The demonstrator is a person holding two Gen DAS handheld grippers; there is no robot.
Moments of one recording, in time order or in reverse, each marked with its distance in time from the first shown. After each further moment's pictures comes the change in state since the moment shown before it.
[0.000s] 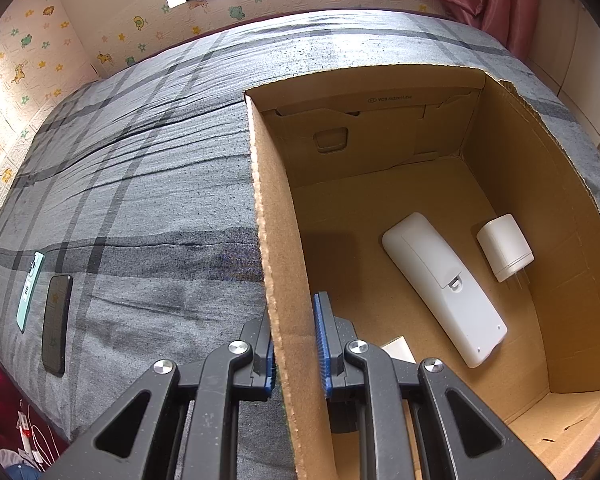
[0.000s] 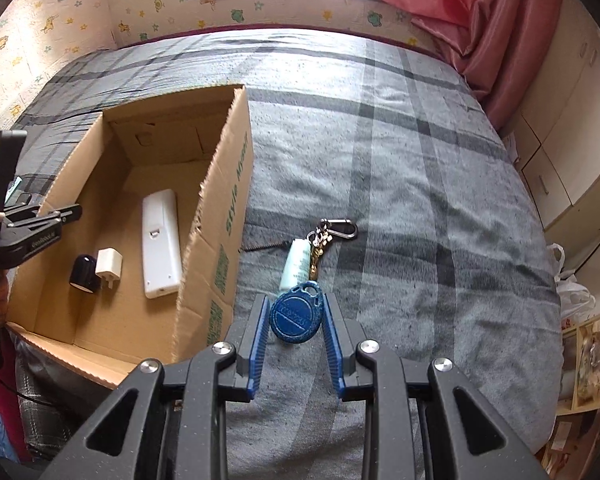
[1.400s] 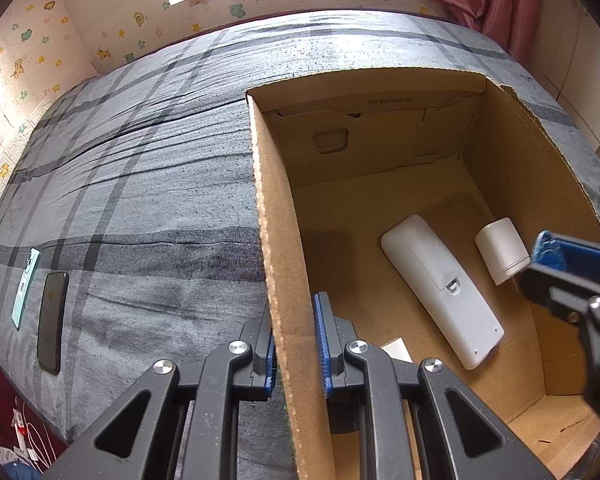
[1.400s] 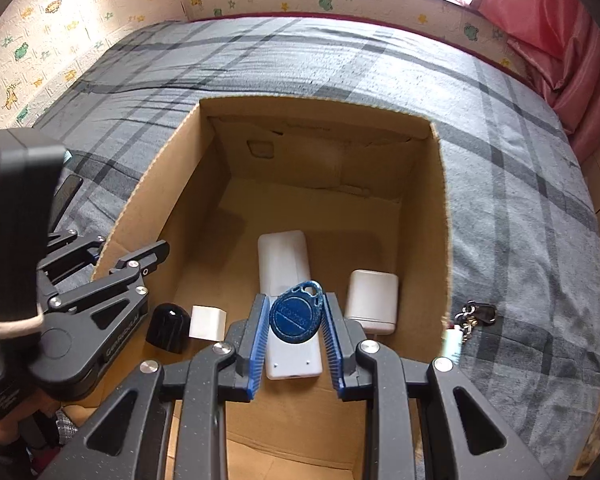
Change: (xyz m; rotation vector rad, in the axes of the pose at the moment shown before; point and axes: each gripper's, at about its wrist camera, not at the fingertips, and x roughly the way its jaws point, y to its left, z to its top) left arm 0.004 0.005 -0.001 -0.005 0.002 -0.017; right arm 0.058 0.118 0.066 -0.157 0.053 0.195
